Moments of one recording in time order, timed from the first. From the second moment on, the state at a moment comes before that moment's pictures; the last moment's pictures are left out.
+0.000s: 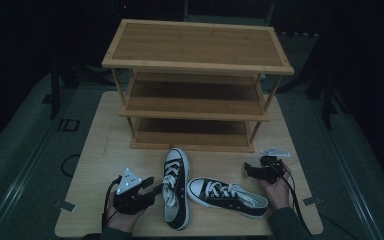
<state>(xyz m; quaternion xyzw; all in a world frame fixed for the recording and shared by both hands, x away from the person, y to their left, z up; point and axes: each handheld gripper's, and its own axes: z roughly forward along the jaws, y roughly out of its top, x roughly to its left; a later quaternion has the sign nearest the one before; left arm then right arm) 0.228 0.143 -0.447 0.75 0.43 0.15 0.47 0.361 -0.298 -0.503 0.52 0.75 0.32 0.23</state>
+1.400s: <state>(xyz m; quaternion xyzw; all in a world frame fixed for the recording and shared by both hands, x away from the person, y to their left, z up) 0.239 0.129 -0.462 0.72 0.49 0.10 0.48 0.361 -0.298 -0.503 0.52 0.75 0.32 0.23</state>
